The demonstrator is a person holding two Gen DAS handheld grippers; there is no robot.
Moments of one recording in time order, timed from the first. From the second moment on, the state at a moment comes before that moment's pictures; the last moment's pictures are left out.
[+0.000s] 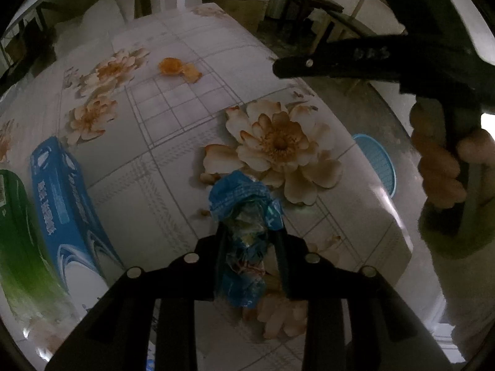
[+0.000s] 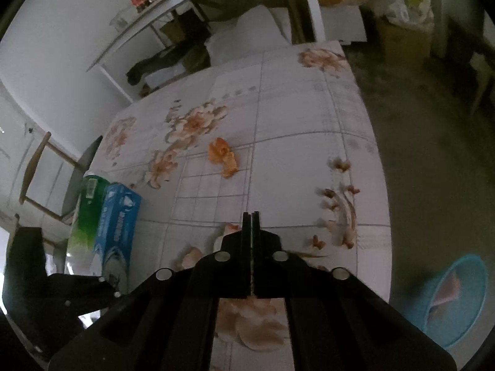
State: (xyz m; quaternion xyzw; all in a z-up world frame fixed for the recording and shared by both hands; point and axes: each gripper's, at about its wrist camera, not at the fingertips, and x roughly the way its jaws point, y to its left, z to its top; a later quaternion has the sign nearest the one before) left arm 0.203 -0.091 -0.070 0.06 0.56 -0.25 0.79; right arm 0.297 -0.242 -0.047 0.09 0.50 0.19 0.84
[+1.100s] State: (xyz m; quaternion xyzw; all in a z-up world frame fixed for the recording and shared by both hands) left arm 0.211 -0.080 -0.063 0.01 0.57 -0.26 0.78; right arm 0.288 -0.260 -0.057 0.14 0.51 0.16 0.83
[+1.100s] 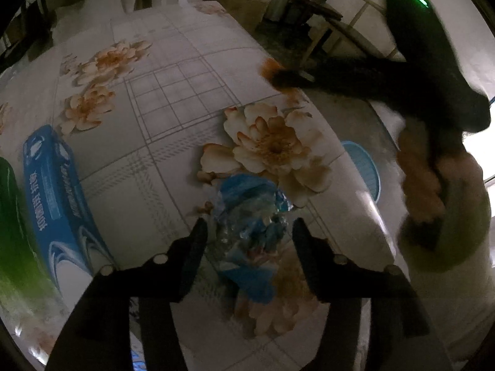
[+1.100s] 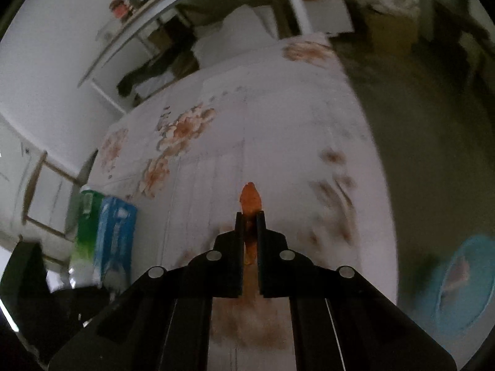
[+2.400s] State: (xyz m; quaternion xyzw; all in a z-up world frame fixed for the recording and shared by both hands) left arm 0.181 -0.121 -0.055 0.16 0.51 -0.23 0.81; right arm 0.166 -0.257 -0.084 0.20 0.52 0.12 0.82
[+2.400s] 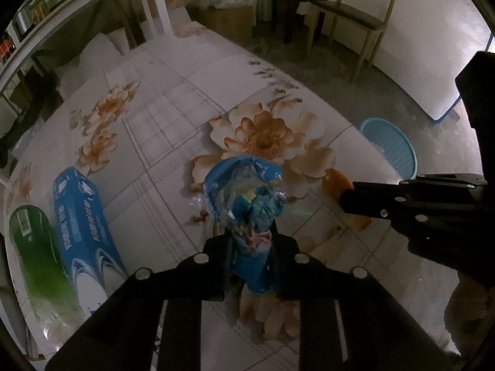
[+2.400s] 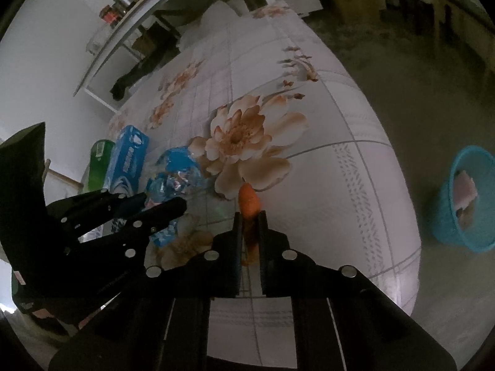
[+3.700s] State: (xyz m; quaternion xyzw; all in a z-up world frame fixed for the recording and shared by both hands) left arm 0.176 -0.137 -0.005 0.14 0.46 -0.27 0.84; right arm 0.141 -0.309 -0.050 0.26 0.45 0.09 0.85
